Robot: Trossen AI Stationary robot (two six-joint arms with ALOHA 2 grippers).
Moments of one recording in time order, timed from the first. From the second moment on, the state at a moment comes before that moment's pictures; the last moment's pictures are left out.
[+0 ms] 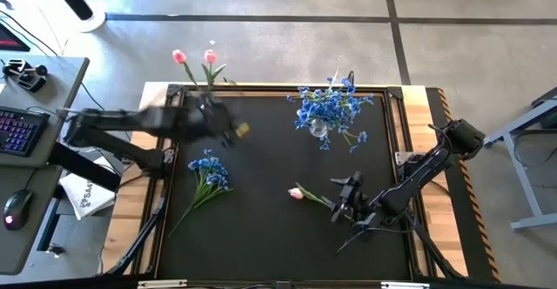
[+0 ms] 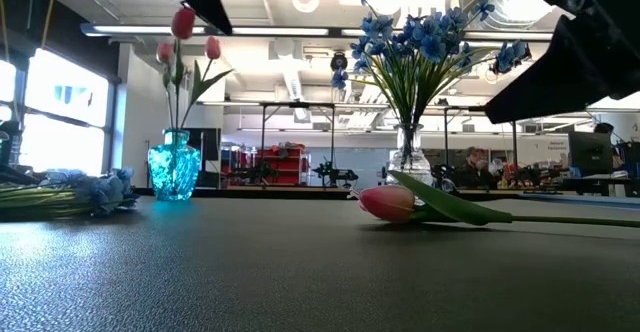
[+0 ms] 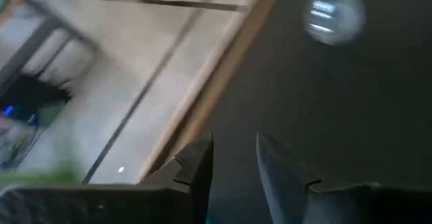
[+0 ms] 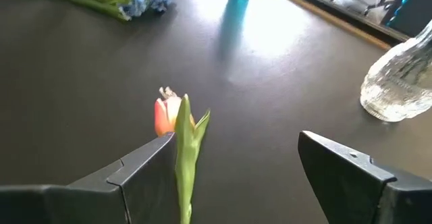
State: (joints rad) left arm -0.01 1.20 1.19 -0.85 -0.74 -0.10; right arm 0.75 1.53 0.67 -0.19 1.05 0.92
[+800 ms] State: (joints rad) left arm -0.58 1.66 1.26 -1.36 -0.02 -1.03; right arm 0.75 1.53 0.67 -0.19 1.00 0.92
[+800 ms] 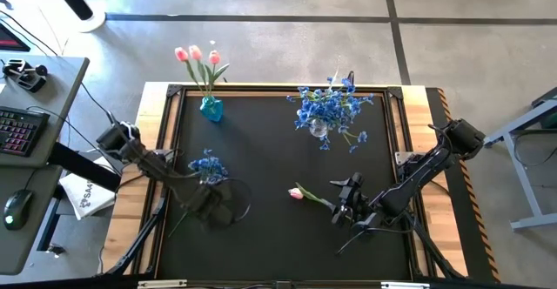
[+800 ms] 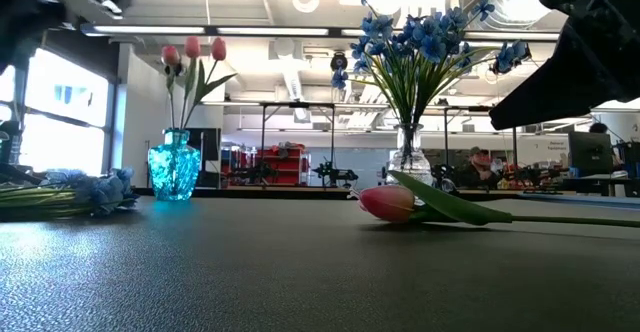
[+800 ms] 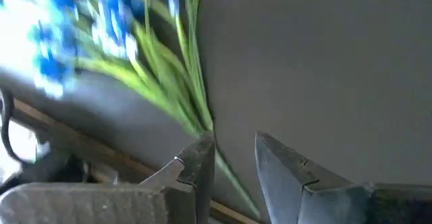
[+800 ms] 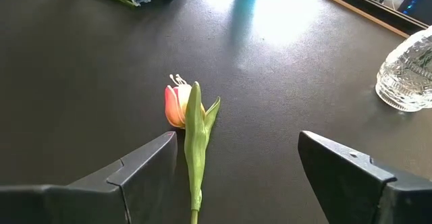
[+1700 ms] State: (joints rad) left arm -0.62 1.42 0.69 -0.92 0.05 -1.32; right arm 0.75 1.53 0.67 -0.19 1.00 0.92
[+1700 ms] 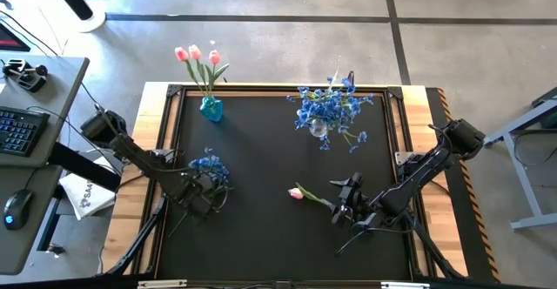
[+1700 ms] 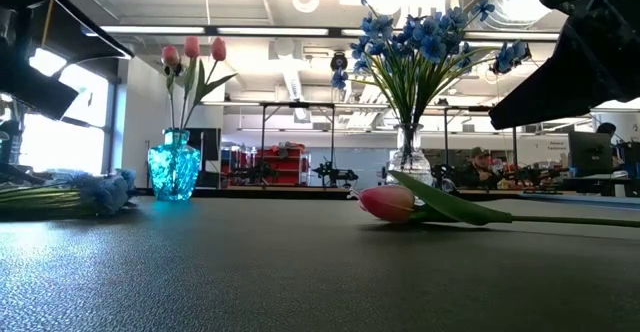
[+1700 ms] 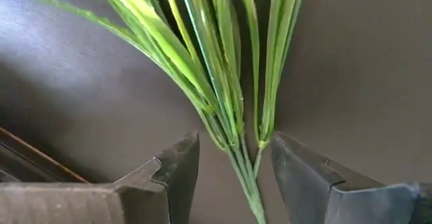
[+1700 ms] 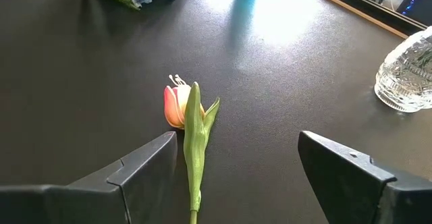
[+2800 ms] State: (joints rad) left arm -0.56 1.37 0.66 -0.80 -0.11 -1.25; right arm 0.75 1.53 0.67 -0.19 1.00 0.92
